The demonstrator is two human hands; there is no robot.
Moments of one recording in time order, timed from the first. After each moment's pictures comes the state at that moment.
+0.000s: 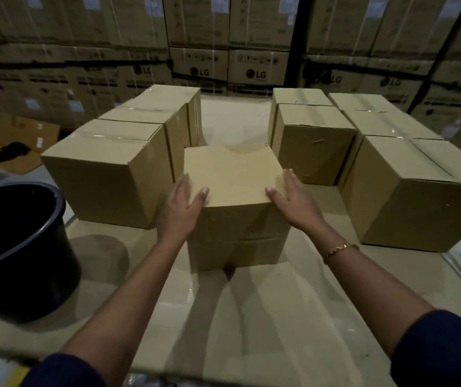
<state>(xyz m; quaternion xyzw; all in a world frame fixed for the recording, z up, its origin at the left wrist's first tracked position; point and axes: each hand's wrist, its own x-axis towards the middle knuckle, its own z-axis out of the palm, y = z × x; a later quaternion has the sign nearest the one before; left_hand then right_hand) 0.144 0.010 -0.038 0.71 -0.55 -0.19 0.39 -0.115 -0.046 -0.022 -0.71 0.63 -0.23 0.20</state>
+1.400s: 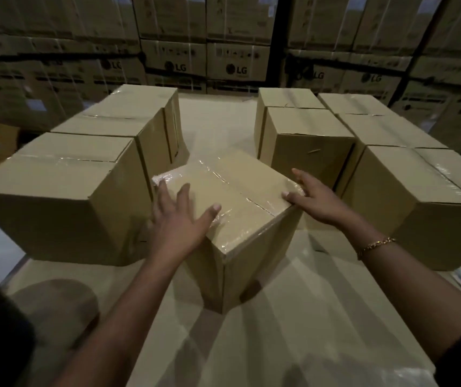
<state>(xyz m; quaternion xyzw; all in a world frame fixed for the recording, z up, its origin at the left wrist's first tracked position) 0.140 -0.070 -0.017 0.74 -0.60 -0.16 0.27 -0.159 -0.151 0.001 -0.70 0.63 -0.22 0.27</state>
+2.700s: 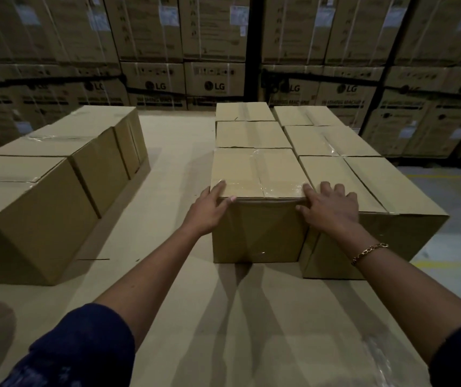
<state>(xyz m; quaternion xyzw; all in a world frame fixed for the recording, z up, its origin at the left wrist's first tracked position) -0.081 -0.194 -0.041 0.61 -0.70 -0.23 0.27 -0.364 -0.162 0.009 -0.68 0.73 0.04 -0.09</state>
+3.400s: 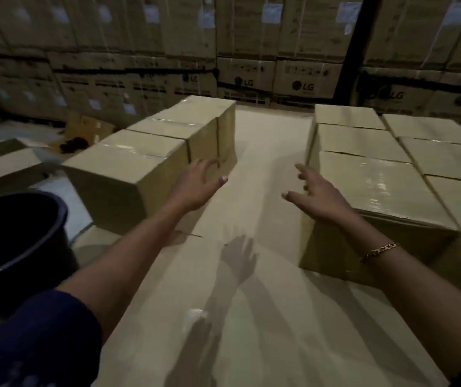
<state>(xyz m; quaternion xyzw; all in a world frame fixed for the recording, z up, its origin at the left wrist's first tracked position) 0.170 -0.122 0.016 0.70 -0.62 -0.12 0.34 -0.121 -0.173 0.031 -0.80 0.54 -0.19 0.20</state>
